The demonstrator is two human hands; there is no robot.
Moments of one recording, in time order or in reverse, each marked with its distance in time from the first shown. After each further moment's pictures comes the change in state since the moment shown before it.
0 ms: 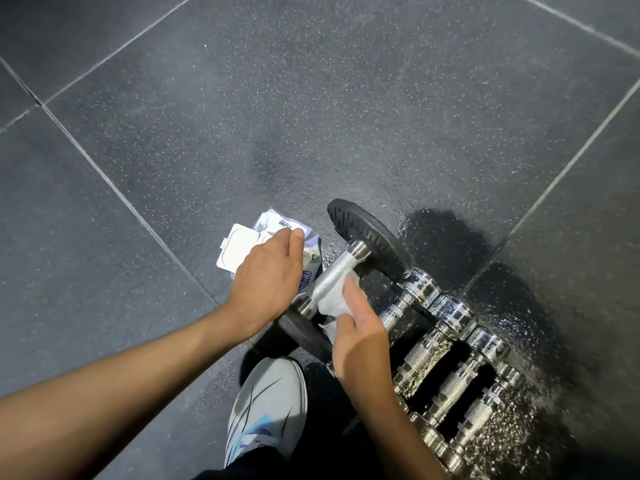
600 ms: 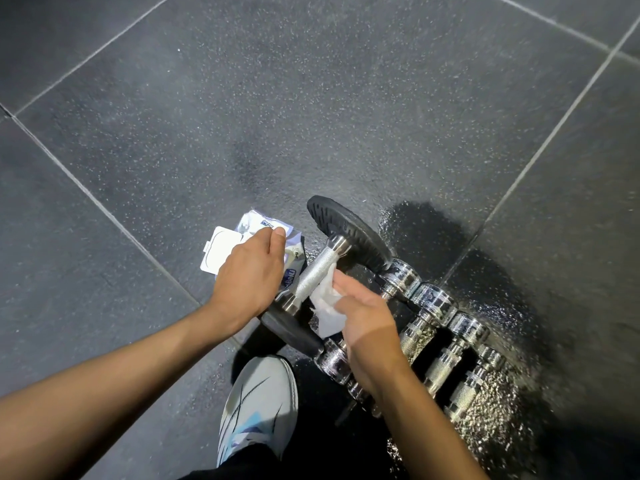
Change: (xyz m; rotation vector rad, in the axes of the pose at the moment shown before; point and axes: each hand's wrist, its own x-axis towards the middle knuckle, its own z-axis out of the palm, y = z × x) left_hand 0.000 0.001 -0.001 0.004 0.002 0.042; right_hand 0.009 -0.022 -0.029 0.268 -0.149 0.170
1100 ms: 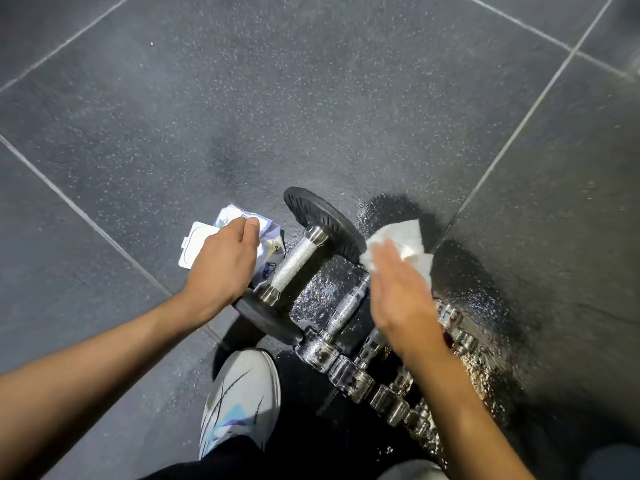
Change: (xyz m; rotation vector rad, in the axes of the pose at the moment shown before) left_hand 0.004 -0.002 -0.003 -0.050 -0.004 0.052; right_hand 0.009 -0.004 -0.078 -1.381 0.329 -0.488
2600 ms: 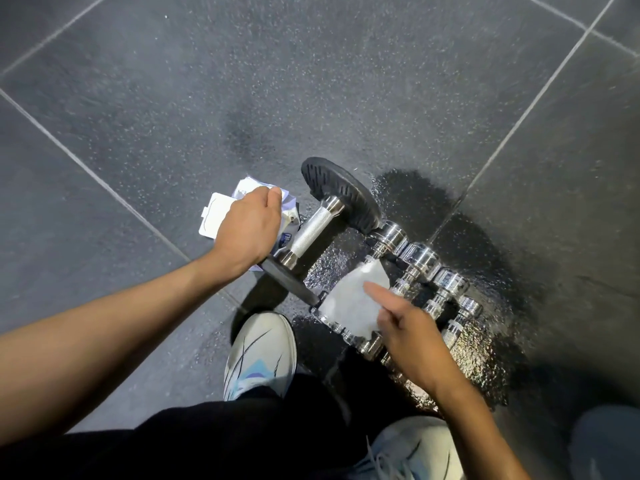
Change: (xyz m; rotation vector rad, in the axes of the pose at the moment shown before) left_hand -0.010 0.009 -0.008 0.079 -0.013 0.052; right_hand -0.083 0.009 0.013 0.670 -0.275 0.075
